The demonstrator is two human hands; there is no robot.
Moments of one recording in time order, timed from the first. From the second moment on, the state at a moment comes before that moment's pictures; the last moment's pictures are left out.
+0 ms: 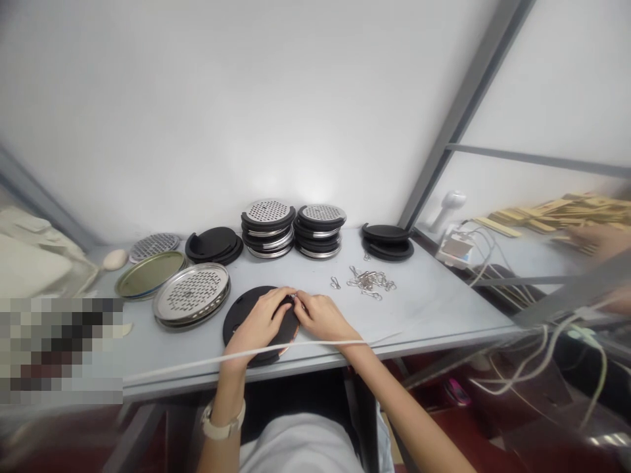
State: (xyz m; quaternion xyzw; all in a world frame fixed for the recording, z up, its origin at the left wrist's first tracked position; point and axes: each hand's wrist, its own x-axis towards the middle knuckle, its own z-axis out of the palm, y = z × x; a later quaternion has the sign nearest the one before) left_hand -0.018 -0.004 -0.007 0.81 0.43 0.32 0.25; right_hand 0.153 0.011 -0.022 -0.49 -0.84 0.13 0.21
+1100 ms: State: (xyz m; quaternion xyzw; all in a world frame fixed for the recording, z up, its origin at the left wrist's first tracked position) left_hand -0.017 -0.001 -0.012 0.80 0.44 0.33 0.24; right_hand 0.153 0.012 -0.023 -0.51 -0.83 0.11 0.18
